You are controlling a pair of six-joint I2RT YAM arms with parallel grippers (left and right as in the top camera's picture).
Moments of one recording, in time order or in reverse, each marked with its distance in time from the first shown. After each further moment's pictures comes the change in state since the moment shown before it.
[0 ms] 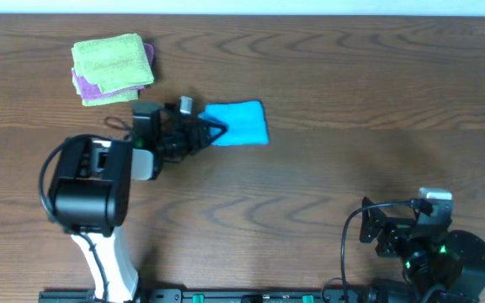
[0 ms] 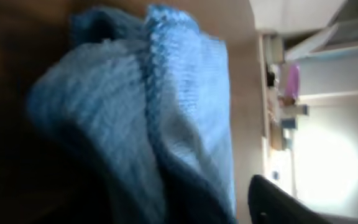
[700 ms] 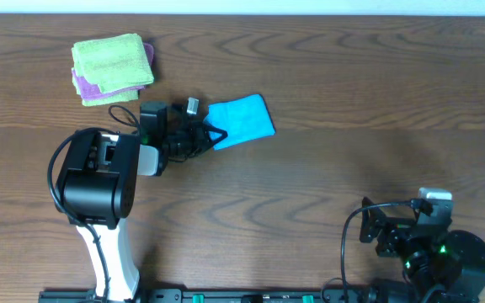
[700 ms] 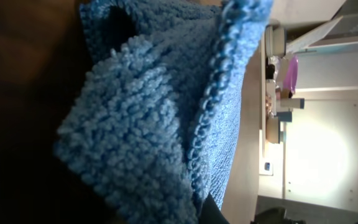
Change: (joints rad) left arm -0.009 0.049 0.066 -0.010 0.029 -0.032; right arm 0.000 0.000 0.000 0.000 0.000 0.000
